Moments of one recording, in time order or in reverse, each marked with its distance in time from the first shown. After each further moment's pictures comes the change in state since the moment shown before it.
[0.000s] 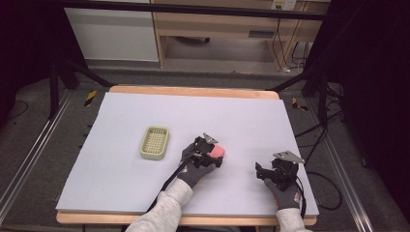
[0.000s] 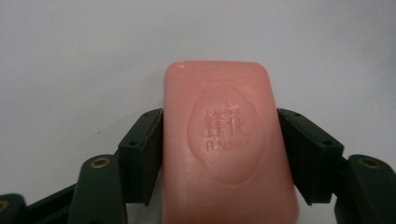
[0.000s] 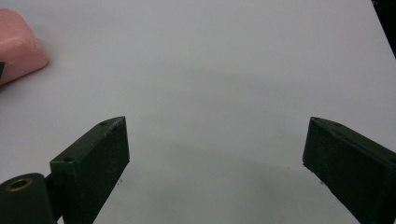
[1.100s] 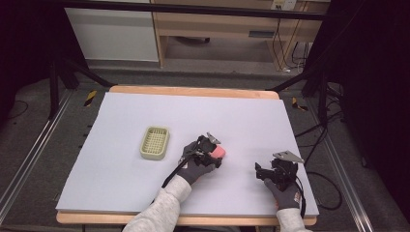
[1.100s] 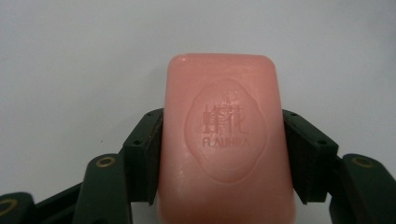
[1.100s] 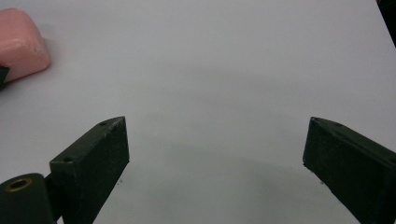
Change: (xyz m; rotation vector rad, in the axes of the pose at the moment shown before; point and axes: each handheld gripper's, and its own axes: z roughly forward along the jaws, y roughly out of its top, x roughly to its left) left arm -0.001 0.007 0.002 0.066 0.003 0.105; right arm 0.000 0.000 0.000 0.007 0.005 -0.006
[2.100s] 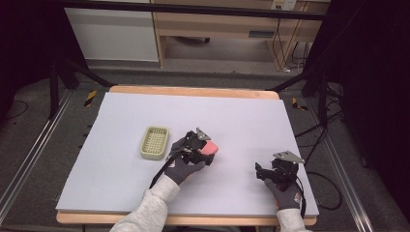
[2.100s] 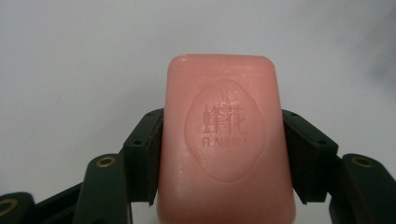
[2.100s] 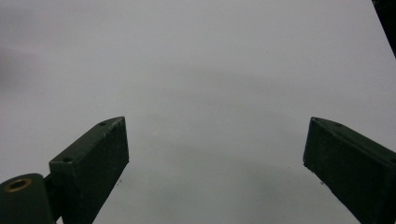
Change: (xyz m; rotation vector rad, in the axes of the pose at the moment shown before) left arm 0.015 -0.002 -0.055 -0.047 0.000 -0.007; right arm 0.000 0.000 -0.001 -0.008 -0.002 -0.001
